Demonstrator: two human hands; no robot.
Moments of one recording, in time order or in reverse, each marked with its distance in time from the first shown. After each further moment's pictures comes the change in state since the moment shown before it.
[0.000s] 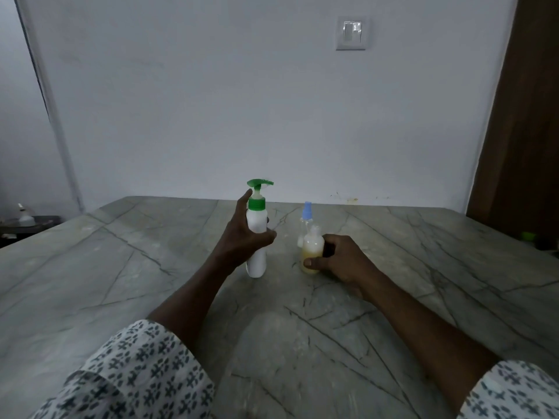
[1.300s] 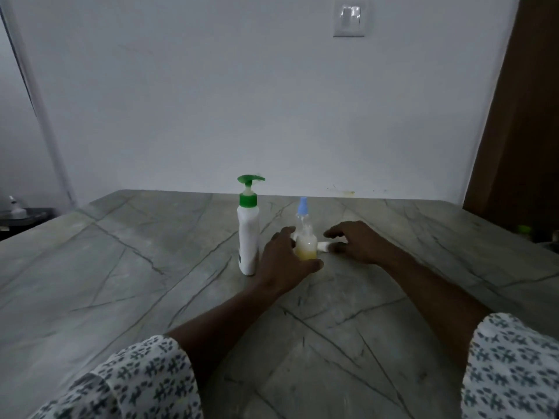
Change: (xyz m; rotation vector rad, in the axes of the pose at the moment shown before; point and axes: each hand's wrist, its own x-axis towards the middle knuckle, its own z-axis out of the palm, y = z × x) left_hand -0.037 0.032 0.077 0.362 -0.057 -0.186; right_hand 0.046 0.020 -0.056 -0.713 -0.158 -0.146
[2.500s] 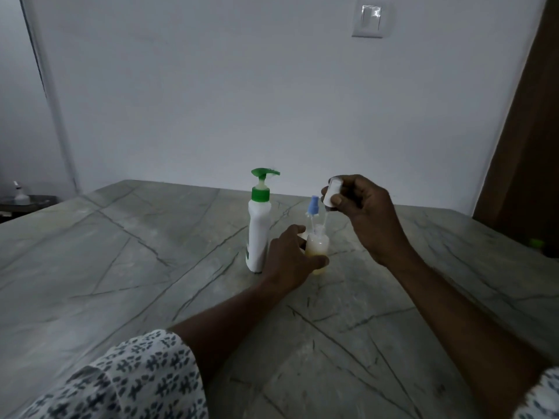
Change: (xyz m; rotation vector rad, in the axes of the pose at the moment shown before) left_hand 0.009 -0.013 0.005 -0.123 0.015 -0.027; right_hand -0.020 -0.074 -0.023 0.879 0.500 -0.263
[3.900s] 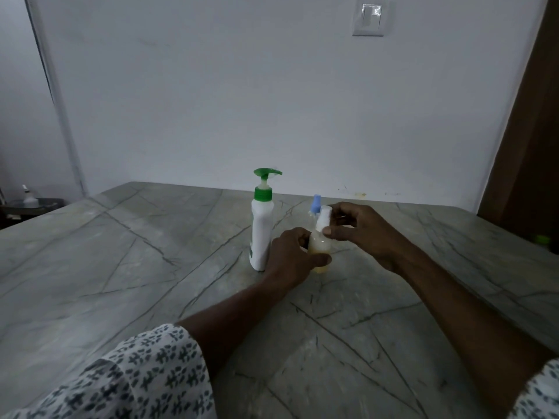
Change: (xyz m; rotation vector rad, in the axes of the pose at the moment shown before) left_hand 0.001 -0.001 -0.001 0.004 0.002 0.006; right_hand -0.007 0.023 -0.013 -0.172 -0.309 0.283
